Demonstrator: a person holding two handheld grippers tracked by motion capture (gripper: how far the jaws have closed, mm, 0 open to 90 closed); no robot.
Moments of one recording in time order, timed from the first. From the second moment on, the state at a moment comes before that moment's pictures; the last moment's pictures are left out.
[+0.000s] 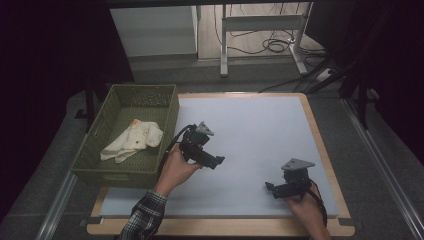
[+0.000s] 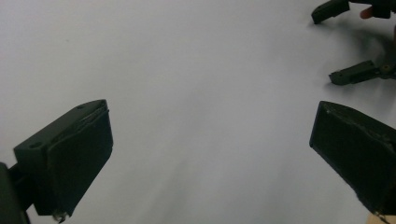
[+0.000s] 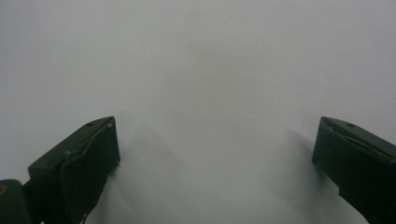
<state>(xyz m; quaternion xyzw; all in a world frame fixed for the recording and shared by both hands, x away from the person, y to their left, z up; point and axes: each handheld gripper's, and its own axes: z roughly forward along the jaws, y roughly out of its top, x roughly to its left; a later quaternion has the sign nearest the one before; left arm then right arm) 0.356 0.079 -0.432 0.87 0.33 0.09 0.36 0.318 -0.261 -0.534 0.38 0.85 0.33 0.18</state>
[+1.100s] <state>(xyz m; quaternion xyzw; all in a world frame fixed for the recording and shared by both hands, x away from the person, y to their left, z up) 0.402 0.188 -0.392 0.82 0.45 0.15 0.31 0.318 -0.261 -0.534 0.38 0.84 0.34 0.18</state>
